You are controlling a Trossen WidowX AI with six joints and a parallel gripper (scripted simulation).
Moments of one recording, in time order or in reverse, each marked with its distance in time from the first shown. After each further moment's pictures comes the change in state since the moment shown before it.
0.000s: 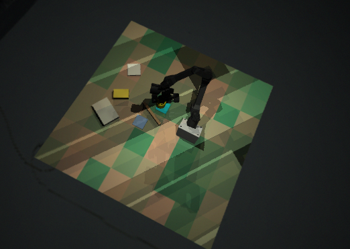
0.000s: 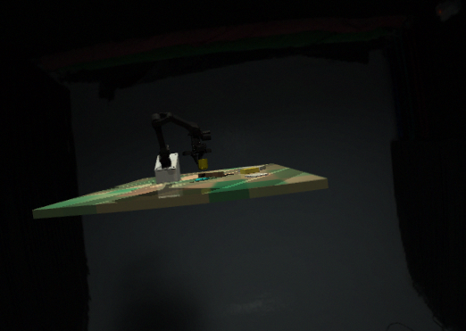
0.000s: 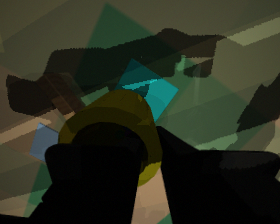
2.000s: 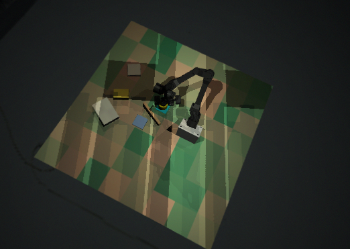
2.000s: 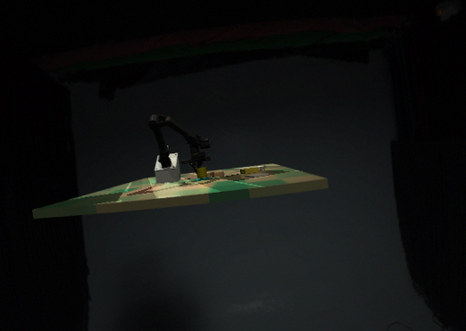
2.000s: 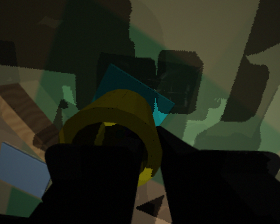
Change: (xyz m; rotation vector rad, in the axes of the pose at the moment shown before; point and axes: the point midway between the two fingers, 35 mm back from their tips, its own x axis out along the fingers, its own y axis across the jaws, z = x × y) arm 0.054 -0.018 0.010 -0.001 -0.004 -0.003
